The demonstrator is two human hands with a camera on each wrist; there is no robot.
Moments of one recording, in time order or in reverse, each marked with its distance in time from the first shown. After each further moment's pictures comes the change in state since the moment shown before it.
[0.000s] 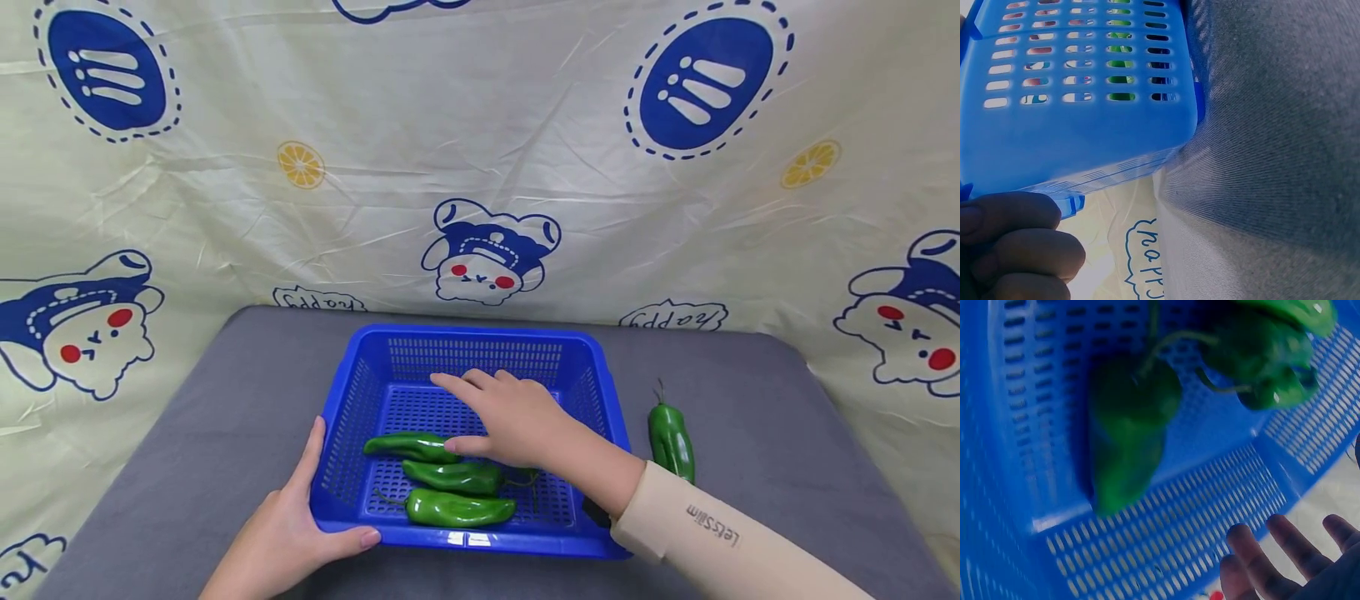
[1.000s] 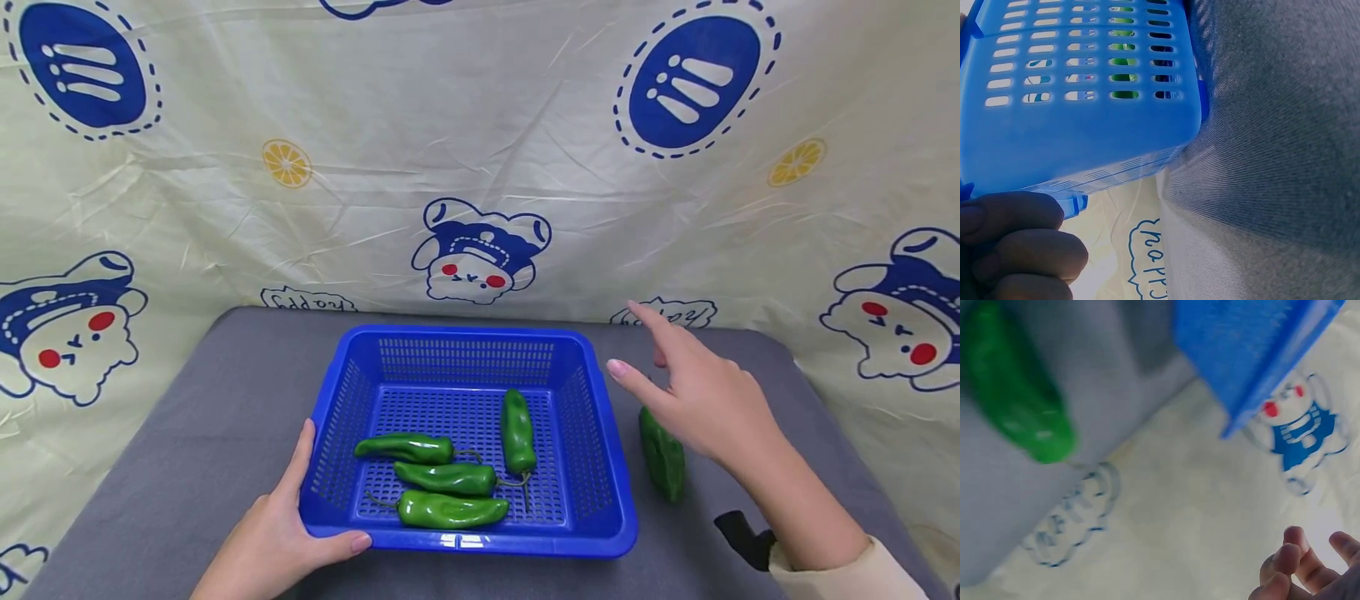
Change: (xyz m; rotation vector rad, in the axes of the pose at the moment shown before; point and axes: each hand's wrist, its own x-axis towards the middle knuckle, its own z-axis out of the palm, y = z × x) left_hand -0.001 0.001 -0.001 0.032 0.005 0.021; right_hand -0.115 0.105 -0.055 0.095 0.261 0.473
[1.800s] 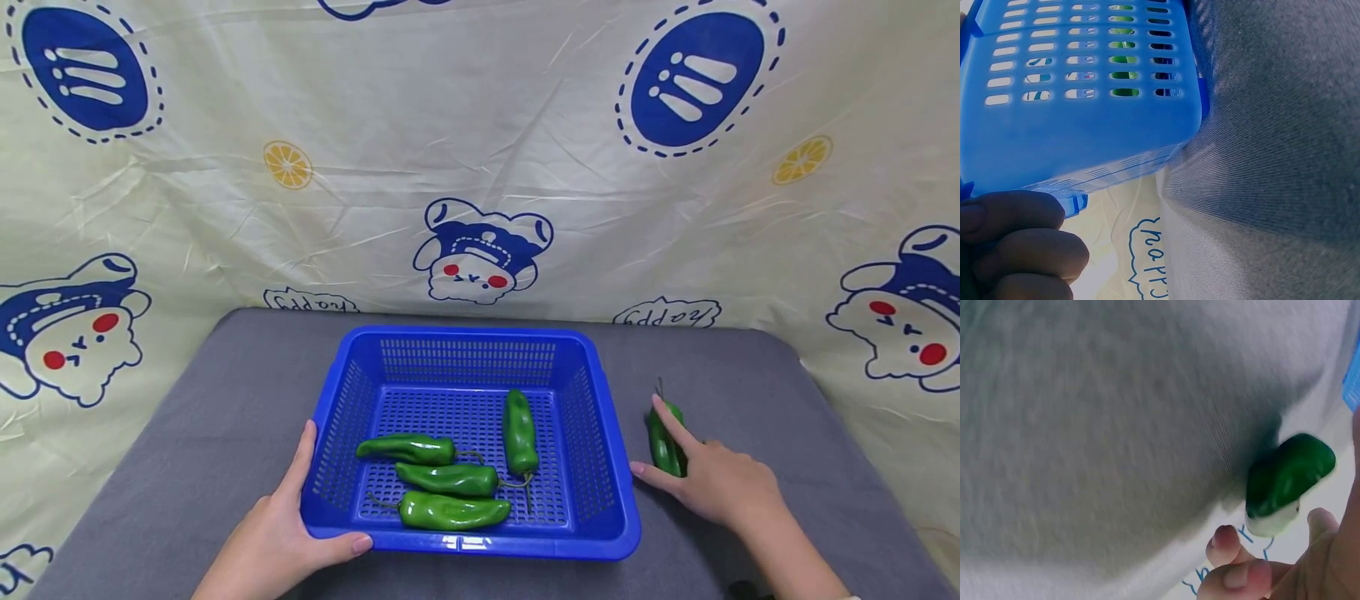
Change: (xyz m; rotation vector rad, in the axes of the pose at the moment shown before) left_hand -0.001 0.000 -0.001 0.018 0.008 0.005; right_hand -0.023 0.092 0.095 -0.181 -0.491 0.232
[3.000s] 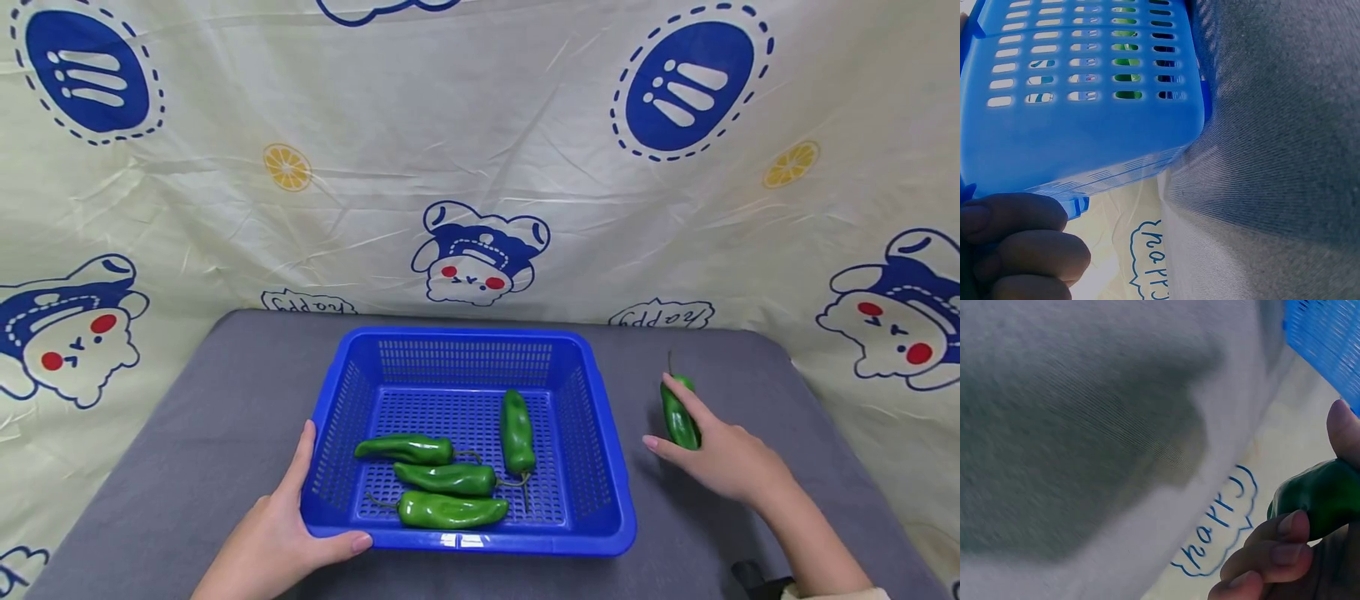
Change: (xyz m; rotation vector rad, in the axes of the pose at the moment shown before) left_hand 0.000 0.000 0.000 -0.026 -0.001 0.018; right_hand -0.012 0.005 -0.030 0.306 0.042 -0.036
